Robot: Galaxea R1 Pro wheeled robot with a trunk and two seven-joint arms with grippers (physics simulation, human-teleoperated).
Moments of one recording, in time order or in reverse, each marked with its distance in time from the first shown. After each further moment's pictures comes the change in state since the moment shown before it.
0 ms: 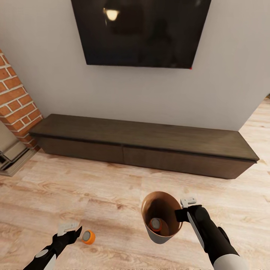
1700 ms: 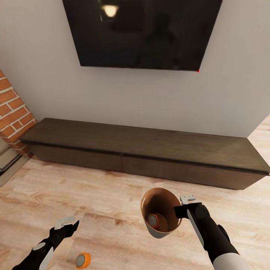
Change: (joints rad) left arm 0.000 0.020 -0.006 -0.090 0.006 0.056 0.003; right arm -0.005 0.003 0.001 -0.038 0.001 -0.002 0.001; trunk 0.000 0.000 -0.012
